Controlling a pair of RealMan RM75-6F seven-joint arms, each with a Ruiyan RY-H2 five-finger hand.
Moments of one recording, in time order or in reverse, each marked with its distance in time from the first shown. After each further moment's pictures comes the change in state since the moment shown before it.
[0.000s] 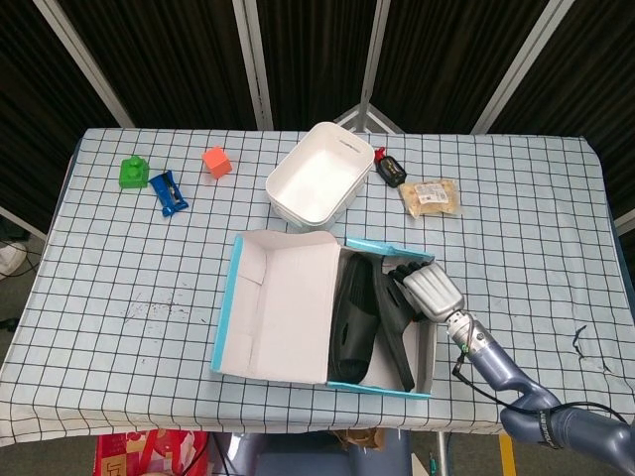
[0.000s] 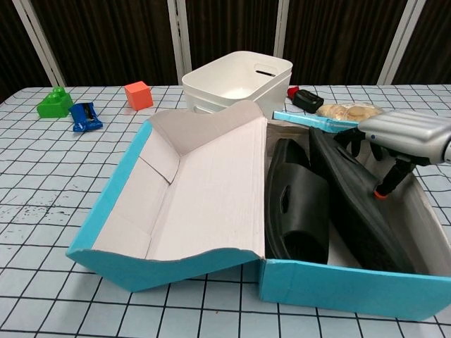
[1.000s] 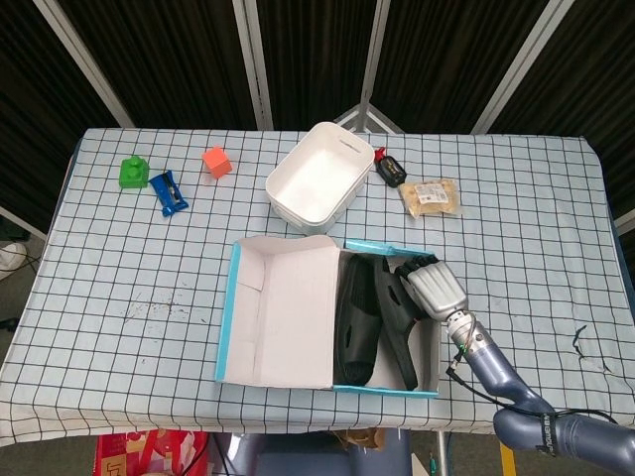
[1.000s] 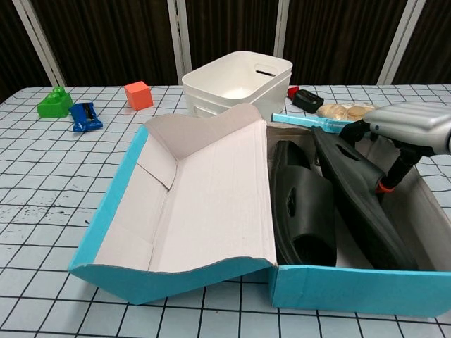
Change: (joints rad) left arm -0.002 0.004 0.001 0.000 -0.002 -0.007 -0.010; right arm -0.009 0.086 0.077 -0.237 0.284 -0.046 -0.312
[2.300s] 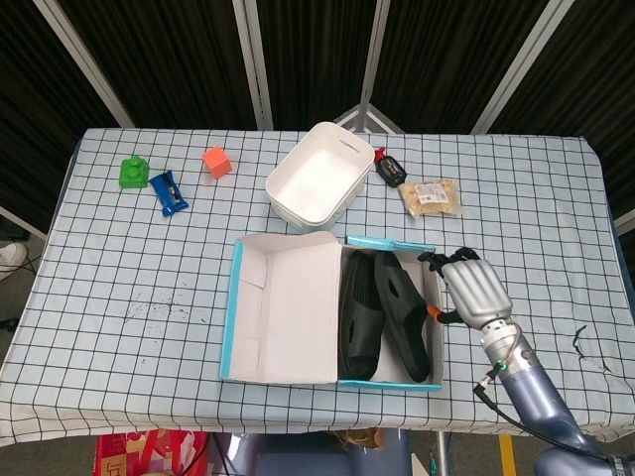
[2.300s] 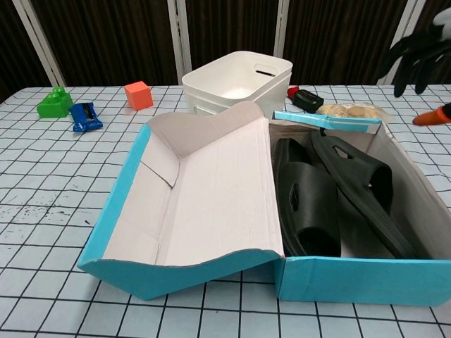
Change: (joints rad) left arm 0.012 0.033 0.010 -0.001 0.030 0.004 -0.092; right arm -0.021 0.420 0.045 -0.633 0.271 0.210 -0.048
